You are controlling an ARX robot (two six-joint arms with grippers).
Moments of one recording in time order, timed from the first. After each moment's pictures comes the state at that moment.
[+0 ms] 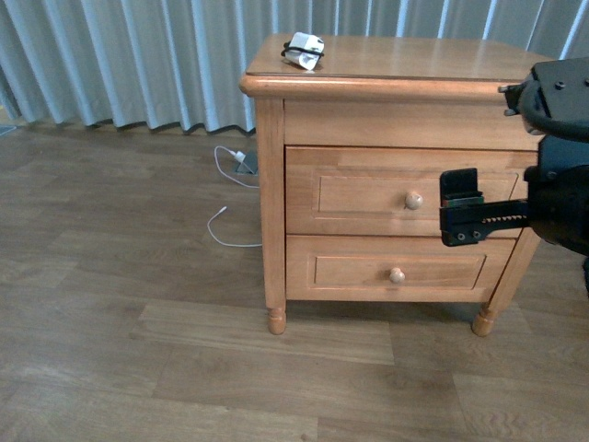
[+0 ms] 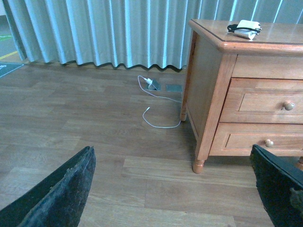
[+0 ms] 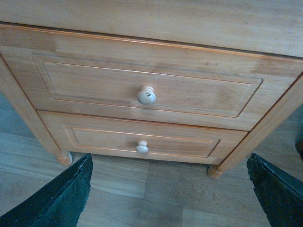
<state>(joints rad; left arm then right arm) 0.00 0.00 0.01 -0.01 0.00 0.00 0.22 1.94 0.83 0.78 0.17 -0.03</state>
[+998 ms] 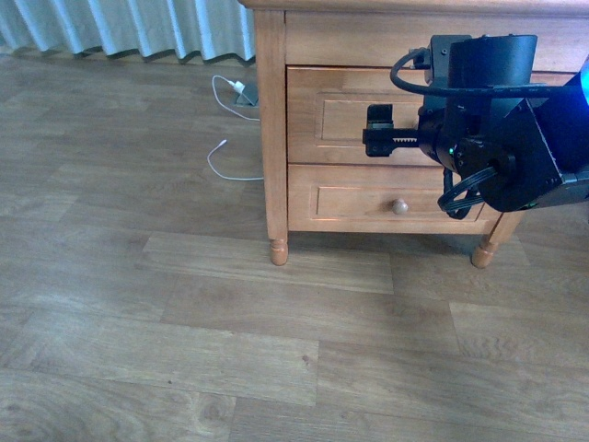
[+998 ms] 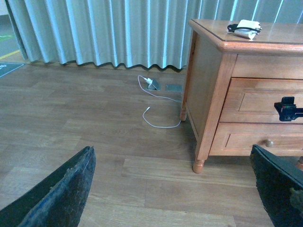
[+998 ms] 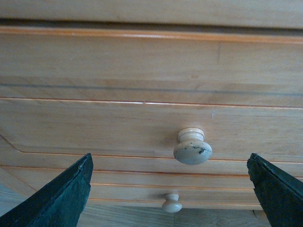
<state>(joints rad) 0.00 0.00 0.01 -0.01 0.00 0.00 0.22 2.47 1.43 0.73 0.18 0.05</state>
